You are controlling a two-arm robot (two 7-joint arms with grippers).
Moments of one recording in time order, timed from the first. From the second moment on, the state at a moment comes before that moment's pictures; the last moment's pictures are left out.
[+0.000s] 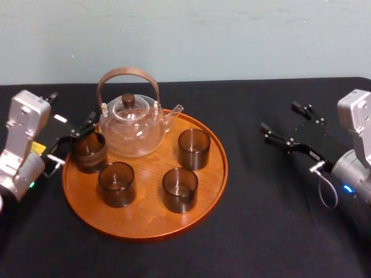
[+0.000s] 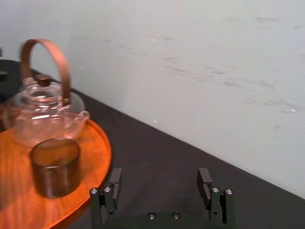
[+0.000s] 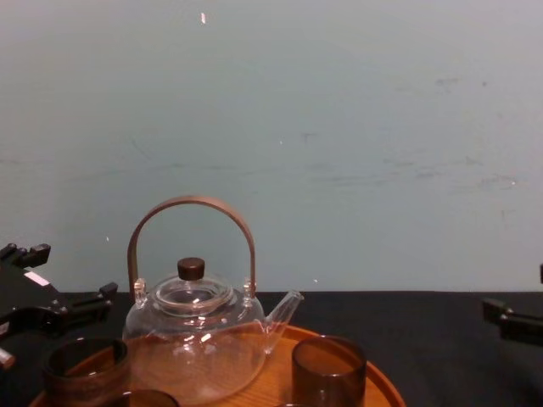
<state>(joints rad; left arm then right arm) -0.20 0.60 0.45 -1.41 -0.25 -0.12 0.03 0.11 0.51 -0.29 -1.46 0.30 -0.11 0.32</state>
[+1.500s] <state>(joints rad) -0.20 0.60 0.45 -1.41 -0.25 -0.12 0.03 0.14 0.39 -0.24 -1.34 0.25 -0.12 0.26</state>
